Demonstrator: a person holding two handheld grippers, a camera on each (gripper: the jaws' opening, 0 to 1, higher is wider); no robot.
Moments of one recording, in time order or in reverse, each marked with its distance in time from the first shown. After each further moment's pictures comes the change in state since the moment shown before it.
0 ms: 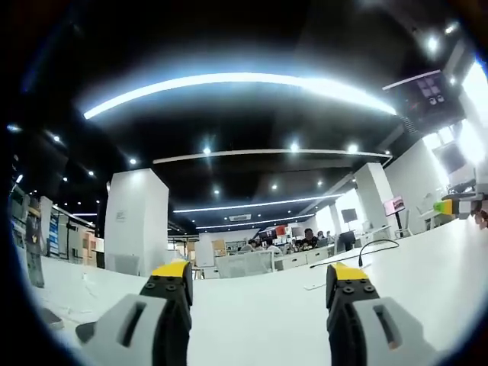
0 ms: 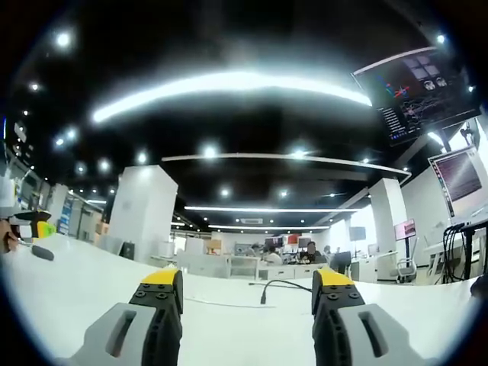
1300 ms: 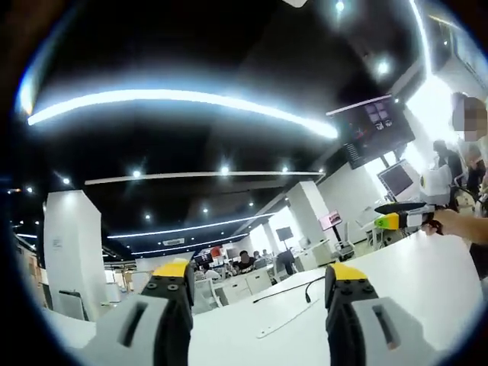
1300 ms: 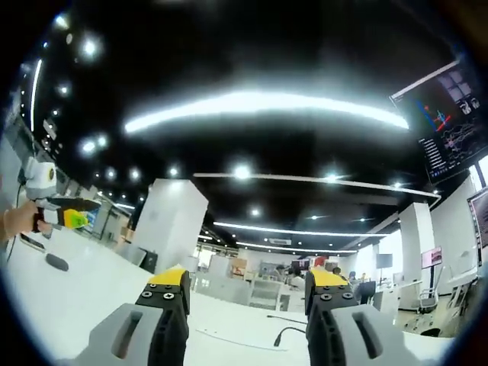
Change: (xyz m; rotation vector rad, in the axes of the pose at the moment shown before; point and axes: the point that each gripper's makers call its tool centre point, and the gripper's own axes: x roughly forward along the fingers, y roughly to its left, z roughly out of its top) left arm 0.079 -0.079 0.108 0.037 -0.118 -0.424; right arm 0.058 0.015 0.092 -0.070 -0.098 0.192
